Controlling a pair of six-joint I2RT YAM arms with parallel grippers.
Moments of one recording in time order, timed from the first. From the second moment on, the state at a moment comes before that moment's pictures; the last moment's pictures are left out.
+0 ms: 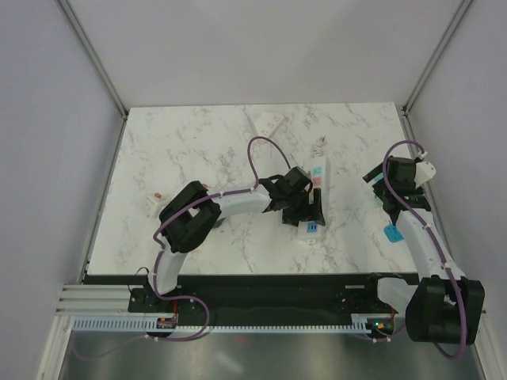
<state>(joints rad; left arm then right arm) -0.95 2.09 1.44 -0.28 0.24 -0.86 -0.10 1.07 0.73 -0.36 0.30 0.75</state>
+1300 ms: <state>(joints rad) -0.89 1.43 0.96 -0.34 0.05 -0.79 0.40 1.30 0.79 -0.21 0.07 0.50</state>
